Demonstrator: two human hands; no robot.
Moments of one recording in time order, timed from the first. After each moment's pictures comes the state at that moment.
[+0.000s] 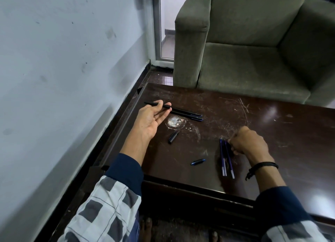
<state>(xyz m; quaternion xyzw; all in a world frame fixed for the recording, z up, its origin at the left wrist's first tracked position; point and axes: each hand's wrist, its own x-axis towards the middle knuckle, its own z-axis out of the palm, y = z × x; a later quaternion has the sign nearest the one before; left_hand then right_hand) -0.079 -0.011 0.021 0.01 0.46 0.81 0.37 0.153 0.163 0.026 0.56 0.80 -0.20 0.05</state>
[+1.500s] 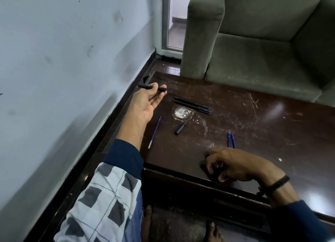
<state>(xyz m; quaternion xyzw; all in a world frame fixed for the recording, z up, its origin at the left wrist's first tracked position) -0.105 -0.037 0.031 0.00 0.43 0.84 0.34 0.166 0.102 0.031 0.07 0.94 -0.18 0.27</state>
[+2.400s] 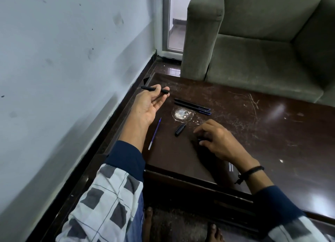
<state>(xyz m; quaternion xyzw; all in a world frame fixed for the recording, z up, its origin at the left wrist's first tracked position) -0.099 -0.032 0.034 0.01 0.44 0.83 0.34 0.124 0.113 -0.002 0.15 0.95 -0.27 -0.06</state>
